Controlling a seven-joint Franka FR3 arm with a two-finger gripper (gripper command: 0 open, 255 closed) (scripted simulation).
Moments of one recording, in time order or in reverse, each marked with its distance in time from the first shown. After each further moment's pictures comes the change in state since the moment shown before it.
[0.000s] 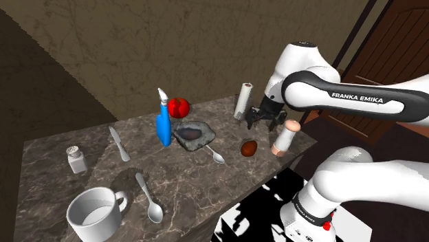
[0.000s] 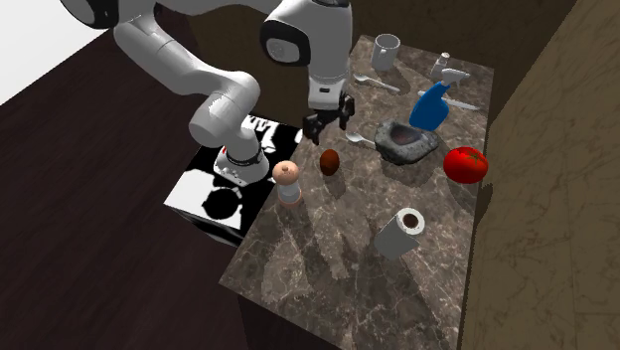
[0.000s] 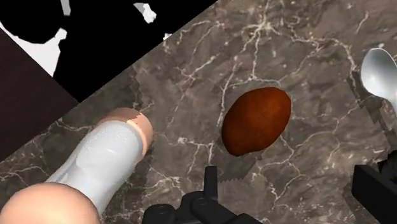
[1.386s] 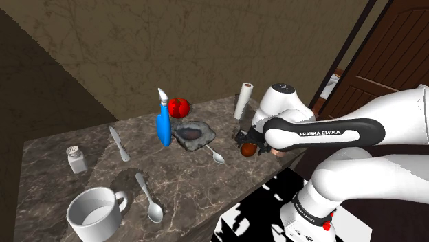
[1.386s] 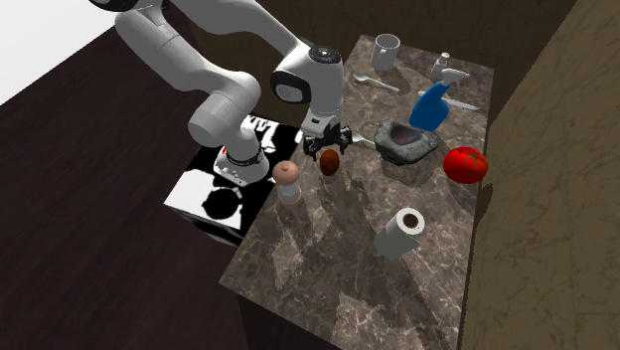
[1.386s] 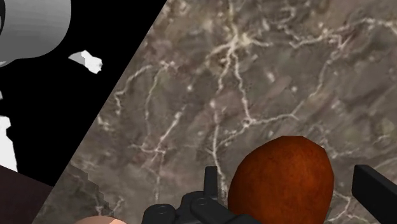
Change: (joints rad) arm -0.036 0.132 0.225 -0.243 0.161 0.409 0.354
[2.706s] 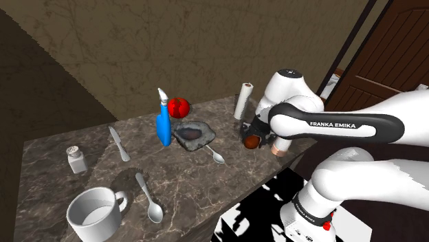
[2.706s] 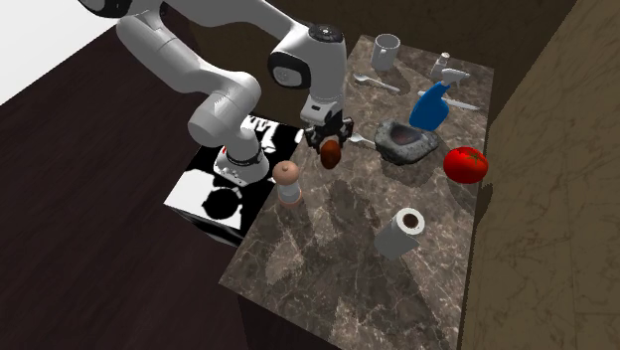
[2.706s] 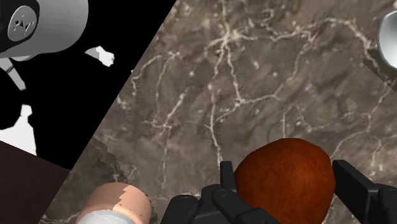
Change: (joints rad) arm -0.008 -0.101 -0.045 0.077 -0.034 -0.174 -0.013
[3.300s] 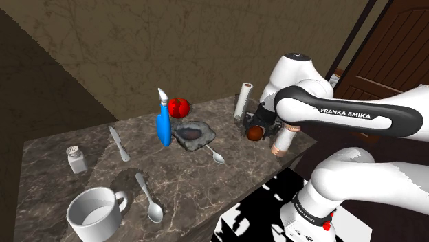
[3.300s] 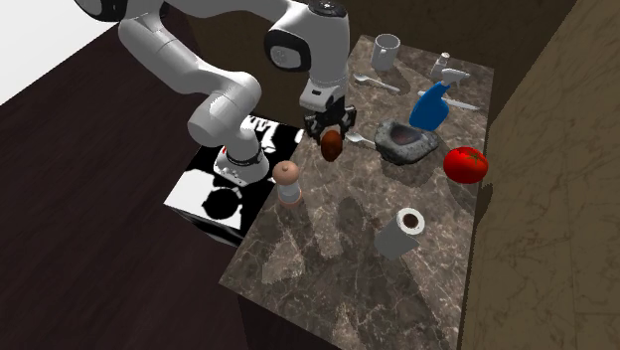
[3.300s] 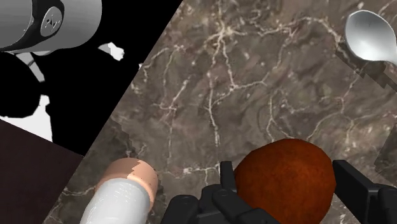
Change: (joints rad) arm -0.016 -0.053 -0.041 0.097 -0.035 -0.148 -0.013
